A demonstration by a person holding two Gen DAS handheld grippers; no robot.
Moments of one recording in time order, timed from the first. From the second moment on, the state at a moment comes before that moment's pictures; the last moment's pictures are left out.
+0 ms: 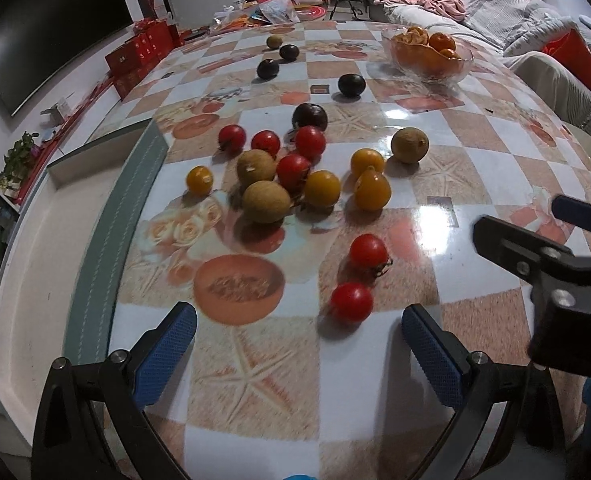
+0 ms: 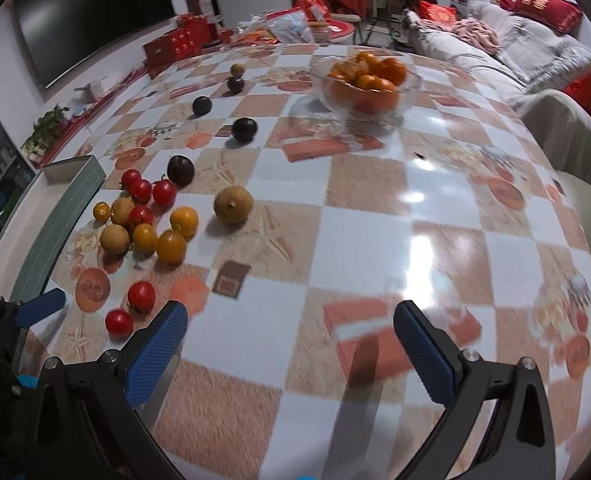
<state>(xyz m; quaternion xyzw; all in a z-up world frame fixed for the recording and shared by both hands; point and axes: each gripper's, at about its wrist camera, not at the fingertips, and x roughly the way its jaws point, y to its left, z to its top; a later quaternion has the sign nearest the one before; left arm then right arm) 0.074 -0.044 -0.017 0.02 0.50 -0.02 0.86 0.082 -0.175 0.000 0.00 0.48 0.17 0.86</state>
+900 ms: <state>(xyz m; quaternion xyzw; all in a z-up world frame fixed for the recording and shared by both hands) 0.073 -0.053 -0.010 0.01 0.49 -0.07 0.87 0.134 -0.125 -0.011 -0.03 0.46 0.25 0.85</state>
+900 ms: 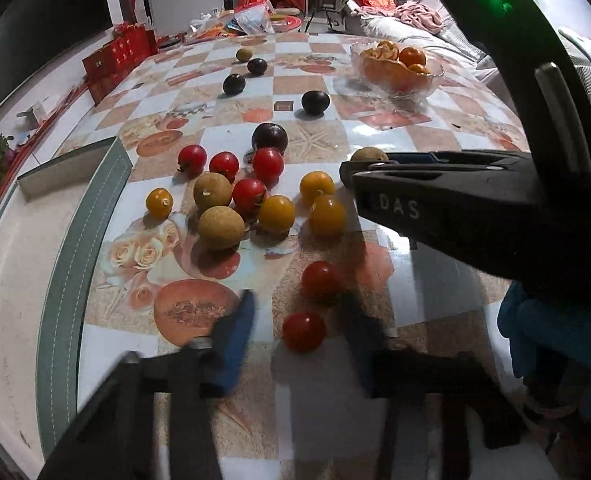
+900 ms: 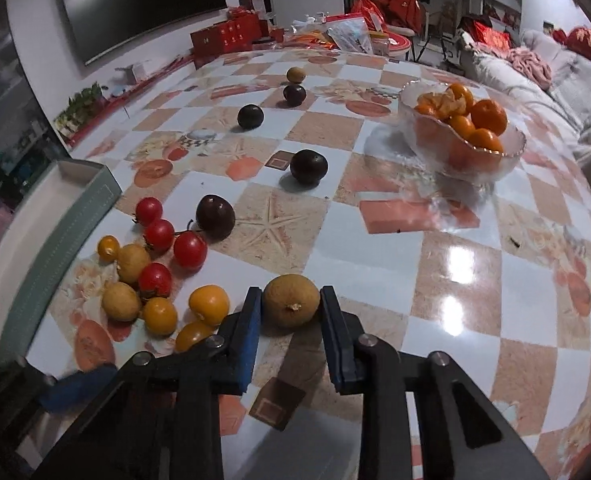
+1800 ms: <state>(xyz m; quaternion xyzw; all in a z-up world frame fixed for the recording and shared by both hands) 0.022 0.020 0.028 -0.02 0.46 -0.09 0.88 0.046 -0.140 0.020 0.02 0.47 0.26 0.85</state>
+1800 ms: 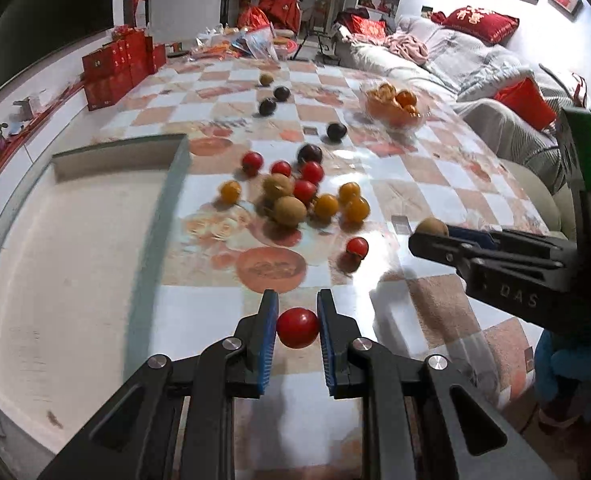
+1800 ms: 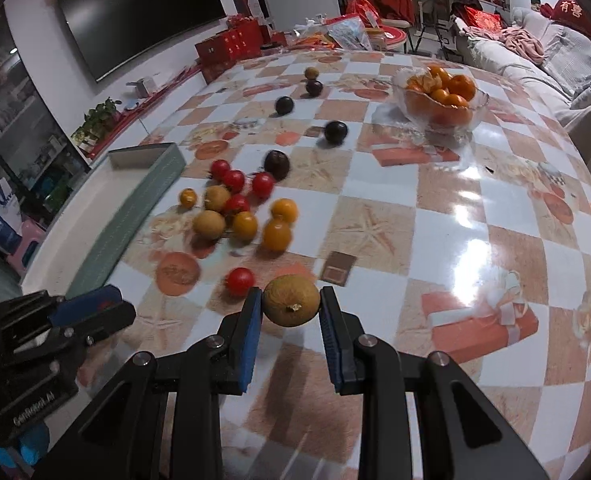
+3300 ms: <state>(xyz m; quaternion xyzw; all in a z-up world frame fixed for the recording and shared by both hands) 0.049 0.204 -0.003 -0.01 0.48 0.08 0.88 0.022 0.114 0.025 -0.14 0.47 0.38 0.79</state>
